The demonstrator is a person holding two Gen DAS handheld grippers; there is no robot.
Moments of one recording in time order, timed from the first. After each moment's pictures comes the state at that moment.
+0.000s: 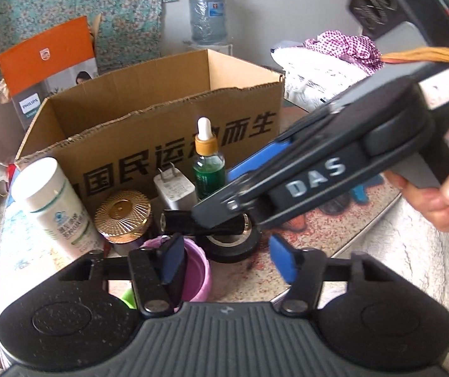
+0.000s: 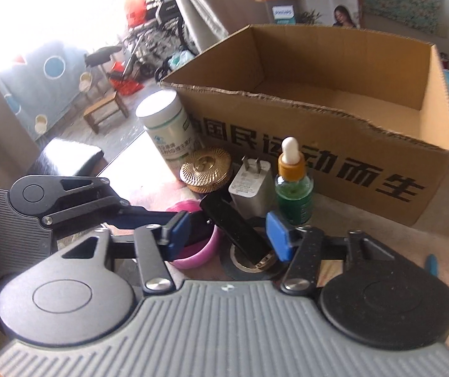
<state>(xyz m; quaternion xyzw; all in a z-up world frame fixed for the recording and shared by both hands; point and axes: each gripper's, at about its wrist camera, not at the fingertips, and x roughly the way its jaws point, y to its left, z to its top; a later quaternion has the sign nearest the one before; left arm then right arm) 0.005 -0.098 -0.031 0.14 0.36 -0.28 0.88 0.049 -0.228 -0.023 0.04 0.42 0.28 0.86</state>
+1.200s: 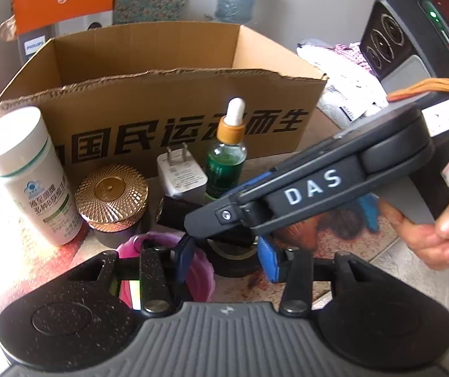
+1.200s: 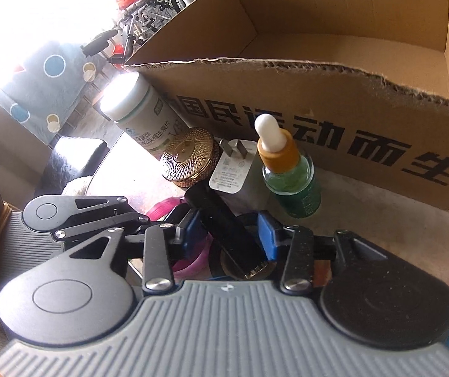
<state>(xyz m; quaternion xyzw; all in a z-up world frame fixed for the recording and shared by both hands) 0.050 -0.093 -0.050 0.04 0.43 -0.26 0.86 0.100 -0.235 -0.060 0.11 0.50 0.29 0.81</state>
